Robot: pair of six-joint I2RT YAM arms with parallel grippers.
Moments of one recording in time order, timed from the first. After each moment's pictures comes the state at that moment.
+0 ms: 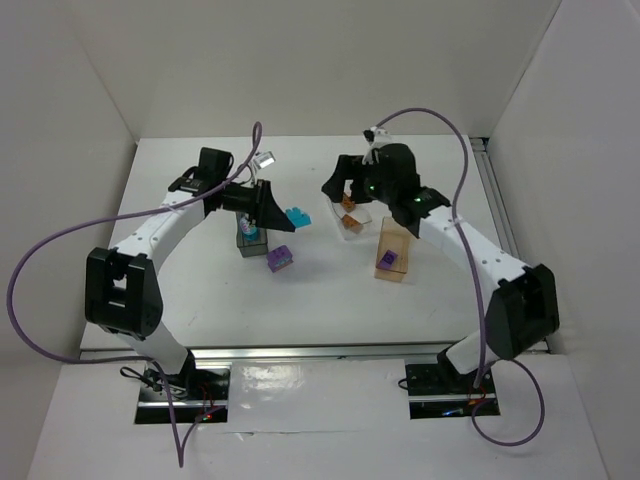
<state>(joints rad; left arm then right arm) -0.20 1.63 1.30 -0.52 1.15 -0.08 0.49 1.53 1.25 -0.18 -0.09 0.41</state>
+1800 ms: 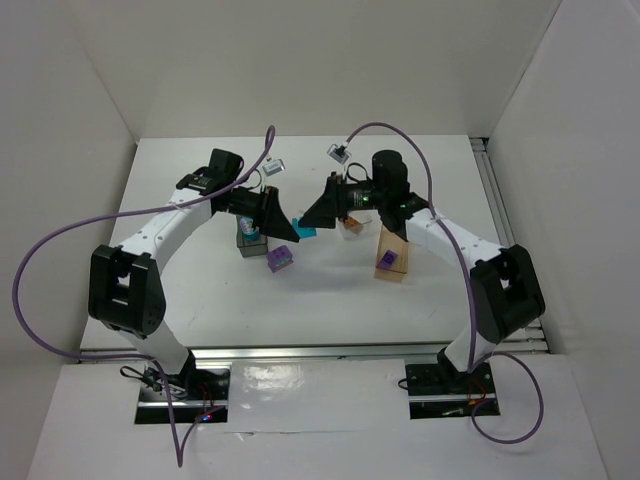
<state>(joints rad) -0.26 1.65 1.35 -0.69 1.23 0.11 0.47 1.59 1.14 0.26 -1.03 0.55</state>
